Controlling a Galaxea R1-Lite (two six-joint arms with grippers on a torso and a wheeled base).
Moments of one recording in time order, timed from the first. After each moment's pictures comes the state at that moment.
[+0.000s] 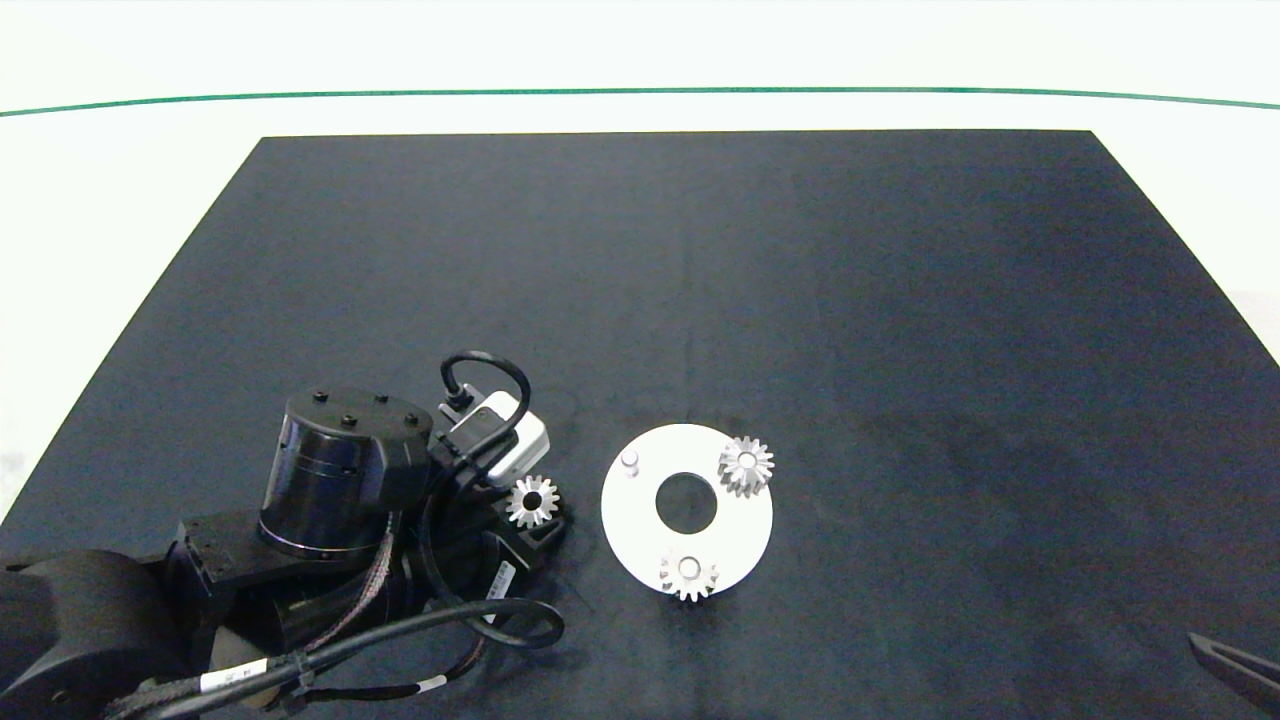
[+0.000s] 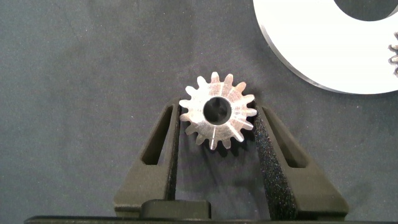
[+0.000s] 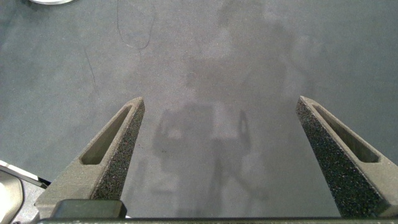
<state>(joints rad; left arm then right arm) -0.67 1.58 -0.63 -0.43 0.18 0.25 0.58 0.83 -0.72 0.38 -0.30 -0.13</state>
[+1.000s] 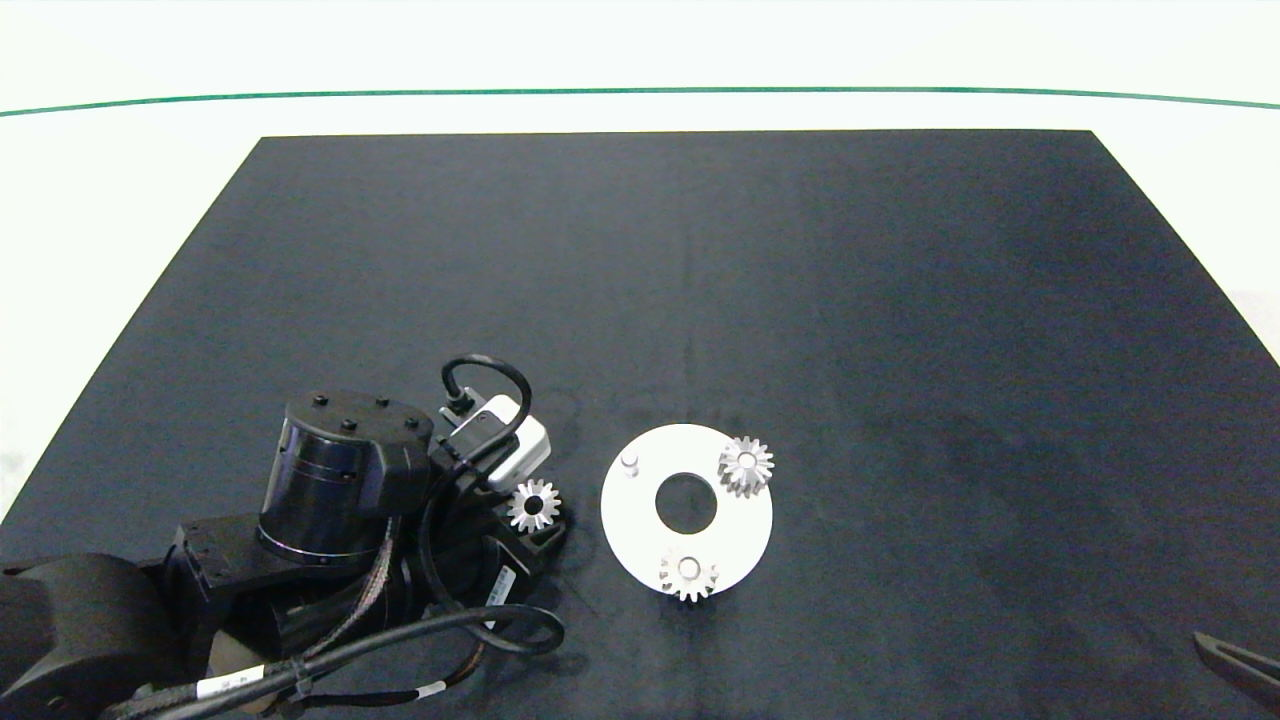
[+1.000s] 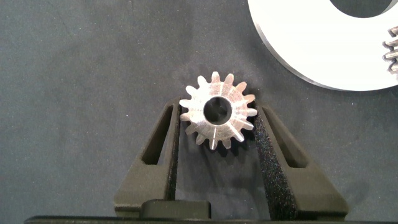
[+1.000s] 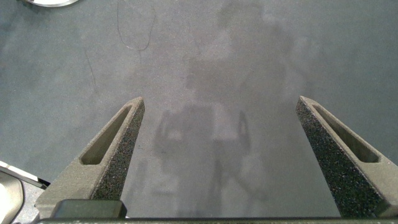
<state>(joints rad) -0.67 1.58 -0.62 -0.43 0.18 0.25 0.58 0.82 -0.72 0.38 -0.30 -0.13</state>
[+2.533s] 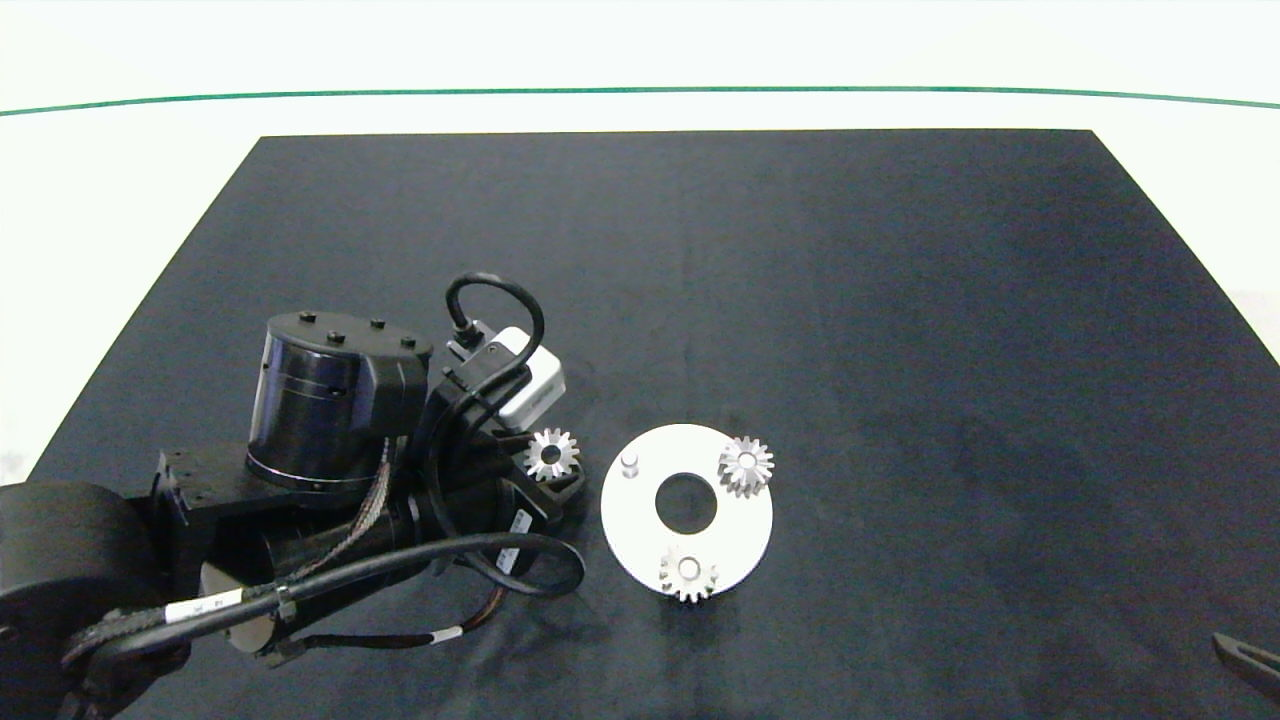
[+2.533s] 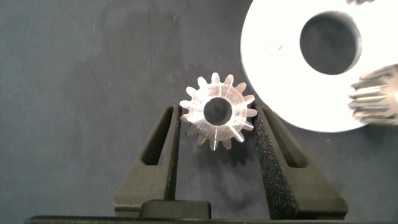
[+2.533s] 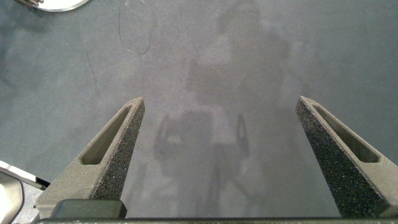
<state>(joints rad) -0.69 1.55 -0.79 -0.32 0.18 0.27 0.58 0.79 -0.73 0.38 -0.30 -0.14</state>
